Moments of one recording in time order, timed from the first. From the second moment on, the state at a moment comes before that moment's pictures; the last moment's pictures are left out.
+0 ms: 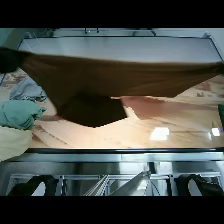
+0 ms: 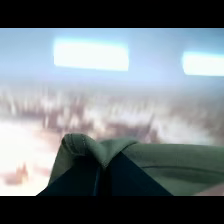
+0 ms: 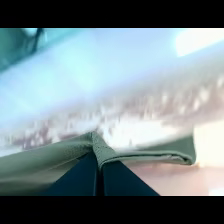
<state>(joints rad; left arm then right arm) 0.08 -0.75 1.22 1.05 -0.87 -1.34 -0.26 -0.58 1.11 -1.03 0.99 1.58</state>
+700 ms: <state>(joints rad) 0.16 -0.47 1.64 1.06 -0.95 -1.46 -0.33 -0.50 1.66 -1.08 1.22 1.58</state>
